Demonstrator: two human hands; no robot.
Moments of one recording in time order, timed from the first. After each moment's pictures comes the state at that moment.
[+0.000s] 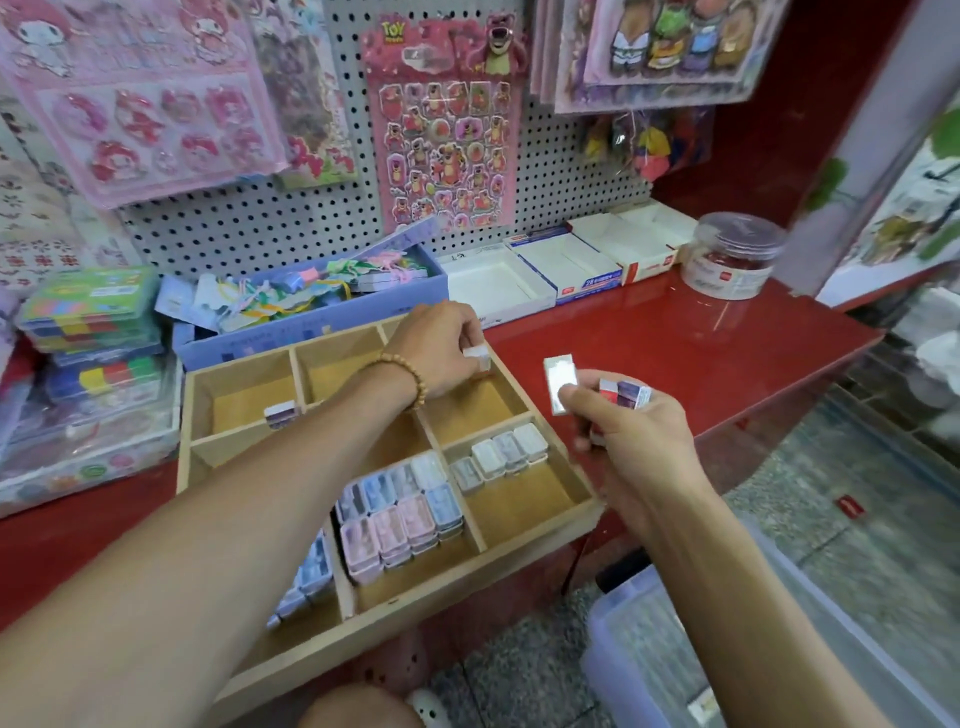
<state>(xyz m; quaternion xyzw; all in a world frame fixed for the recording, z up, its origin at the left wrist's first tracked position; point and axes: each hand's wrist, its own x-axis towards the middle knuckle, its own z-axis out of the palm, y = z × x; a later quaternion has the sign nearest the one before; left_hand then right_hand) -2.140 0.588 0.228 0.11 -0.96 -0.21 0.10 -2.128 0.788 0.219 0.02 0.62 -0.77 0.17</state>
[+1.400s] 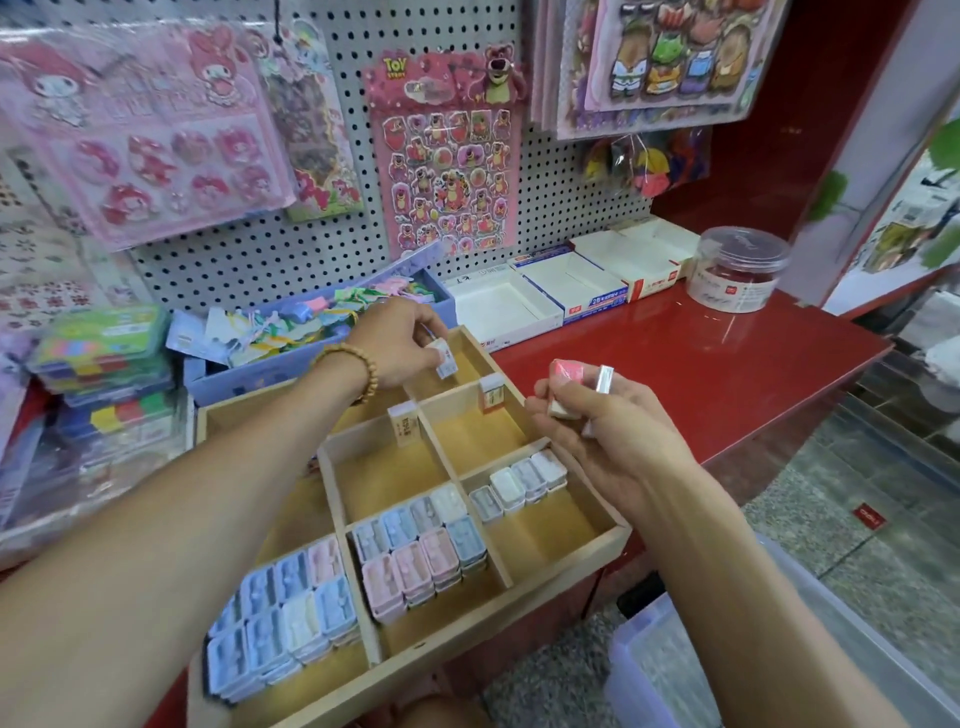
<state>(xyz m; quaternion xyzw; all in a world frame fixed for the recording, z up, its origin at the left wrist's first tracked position) -2.149 0.525 0.239 0.12 -0.96 -0.25 0.09 -2.145 0.759 0.234 0.03 0.53 -0.81 0.26</state>
